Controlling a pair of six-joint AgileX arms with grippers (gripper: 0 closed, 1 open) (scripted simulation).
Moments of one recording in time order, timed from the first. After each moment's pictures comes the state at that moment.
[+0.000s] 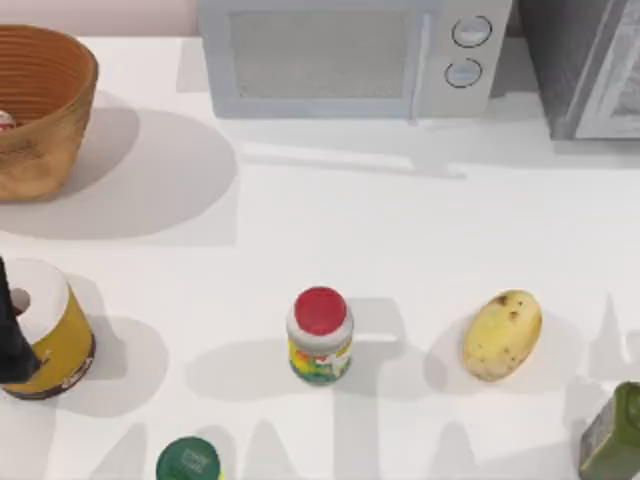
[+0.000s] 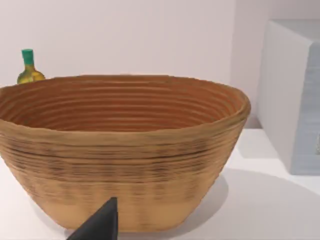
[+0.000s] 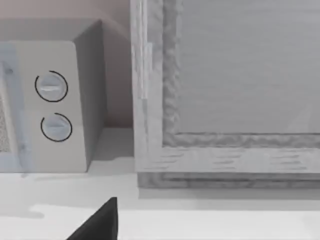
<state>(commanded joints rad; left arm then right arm) 0.00 0.00 0.00 0.00 0.00 0.00 0.00 0.00 0.00 0.00 0.00 0.00</state>
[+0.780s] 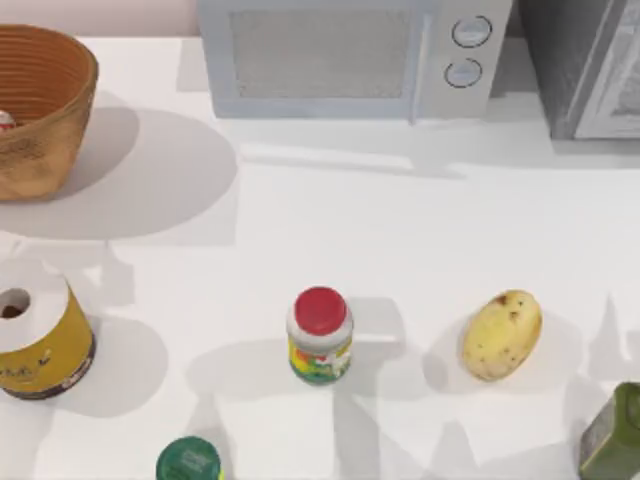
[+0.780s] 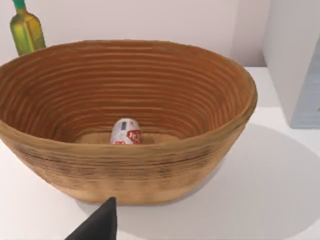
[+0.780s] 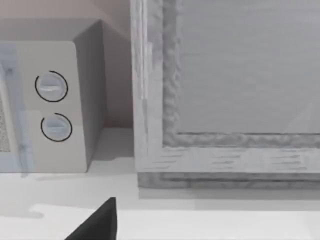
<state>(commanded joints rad) 0.03 0.60 0.58 -0.32 0.02 0.01 0.00 0.00 0.00 0.00 0.00 0.00</state>
